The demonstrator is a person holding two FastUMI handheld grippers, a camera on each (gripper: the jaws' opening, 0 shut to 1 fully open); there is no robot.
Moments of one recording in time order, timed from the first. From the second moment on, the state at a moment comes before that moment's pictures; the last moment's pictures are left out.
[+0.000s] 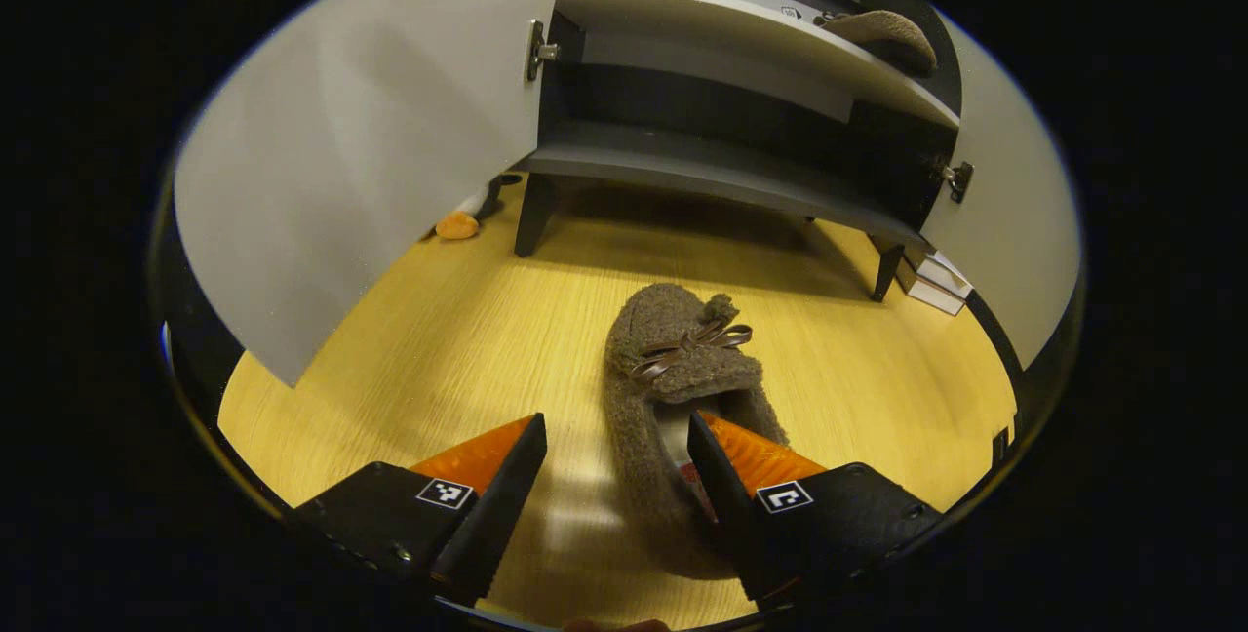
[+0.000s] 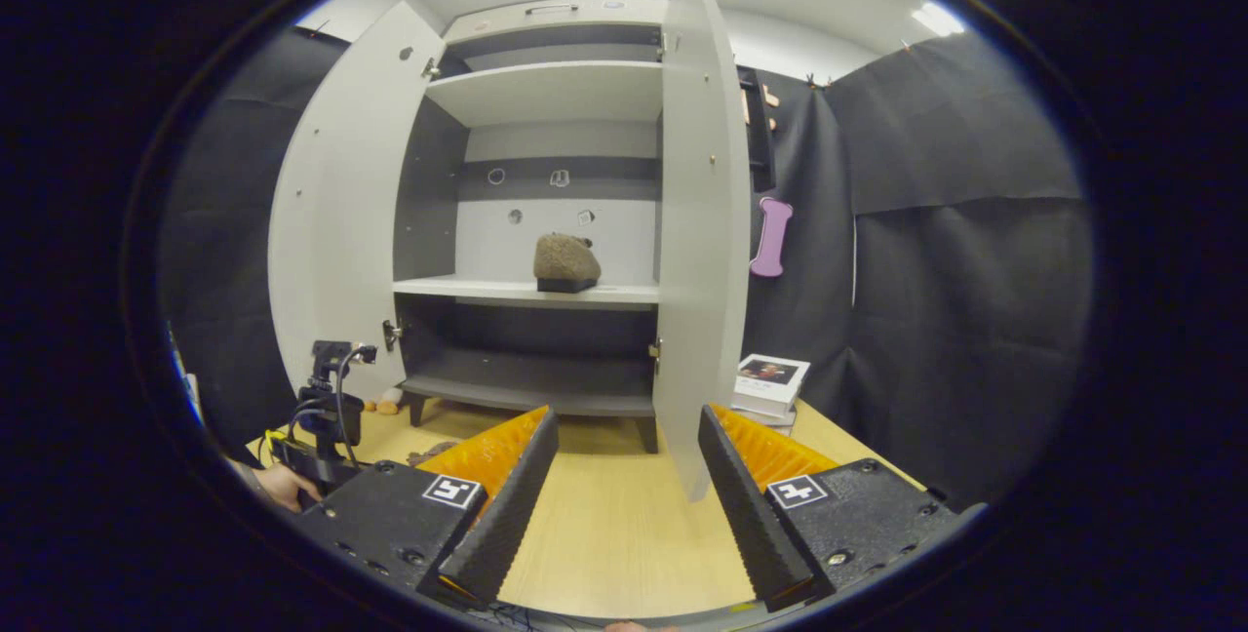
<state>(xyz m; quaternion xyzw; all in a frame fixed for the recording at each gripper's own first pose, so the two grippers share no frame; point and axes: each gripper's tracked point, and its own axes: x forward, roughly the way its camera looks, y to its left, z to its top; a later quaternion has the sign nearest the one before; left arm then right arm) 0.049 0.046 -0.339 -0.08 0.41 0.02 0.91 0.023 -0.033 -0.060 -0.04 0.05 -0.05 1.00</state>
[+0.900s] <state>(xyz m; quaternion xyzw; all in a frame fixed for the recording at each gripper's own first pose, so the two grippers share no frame) 0.071 0.028 -0.201 -0.10 0.26 0.06 0.96 0.037 -0.035 -0.075 -0.05 0.08 -0.05 0.99</state>
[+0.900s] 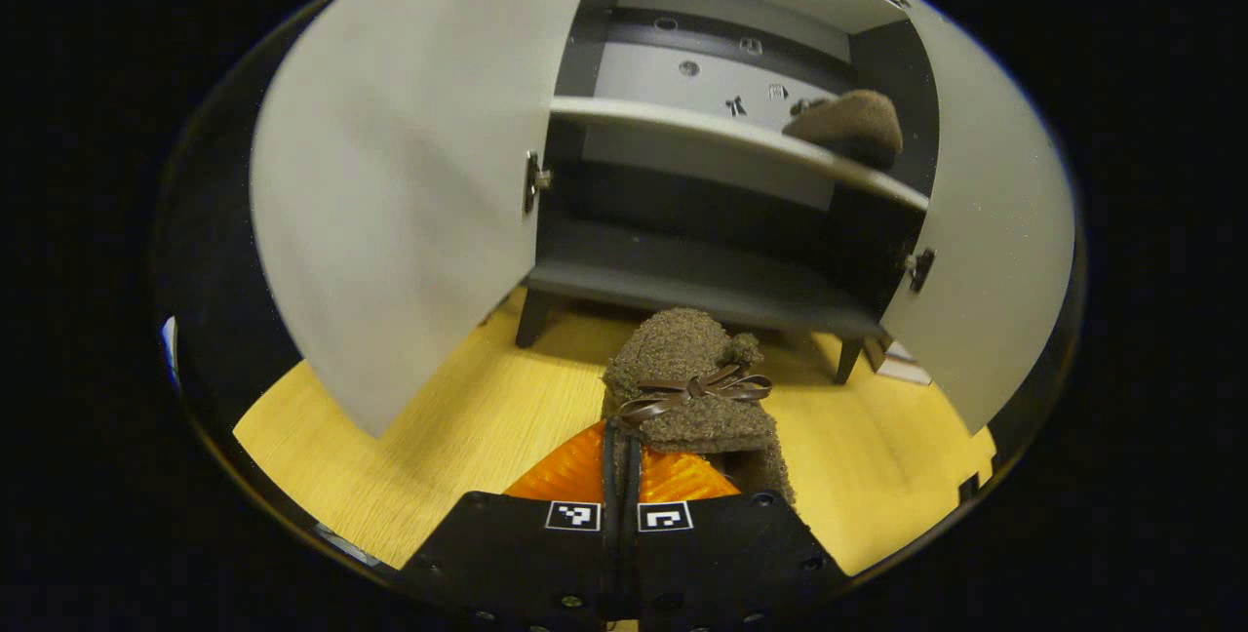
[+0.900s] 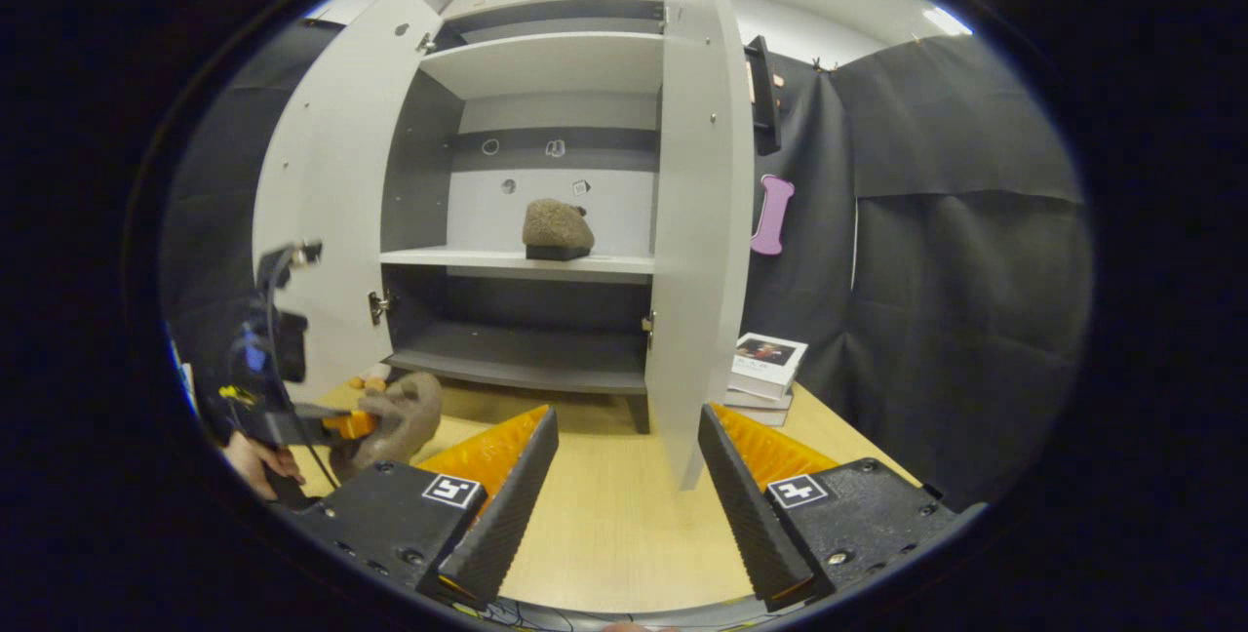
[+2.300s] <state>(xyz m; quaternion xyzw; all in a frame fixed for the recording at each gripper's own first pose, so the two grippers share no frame) 0.394 -0.007 -0.051 -0.07 0.31 0.02 0.95 0.023 -0.077 -0.070 -0.03 0.06 -0.11 0.99</state>
